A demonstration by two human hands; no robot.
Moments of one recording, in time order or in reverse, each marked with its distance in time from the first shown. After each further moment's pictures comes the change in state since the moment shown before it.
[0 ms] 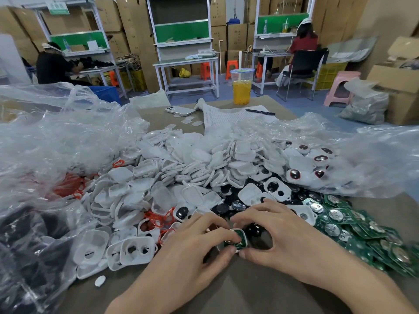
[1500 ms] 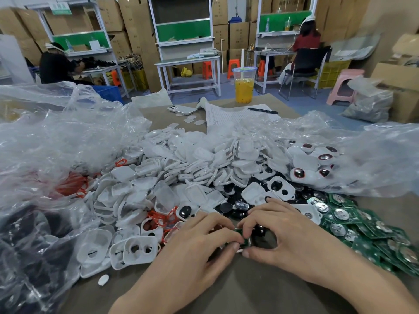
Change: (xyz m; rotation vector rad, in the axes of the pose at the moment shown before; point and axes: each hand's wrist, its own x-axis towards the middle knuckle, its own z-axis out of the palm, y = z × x) left_hand 0.002 0.004 -0.003 0.043 -0.034 0.006; right_hand 0.000 0.001 0.001 -0.020 0.013 -0.033
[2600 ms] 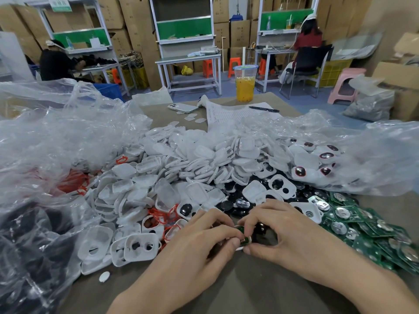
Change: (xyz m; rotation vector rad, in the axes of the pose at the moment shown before) left_hand -0.001 0.001 0.000 -0.097 -0.033 -0.065; right_hand -0.002 -0.001 0.002 0.077 -0.008 0.010
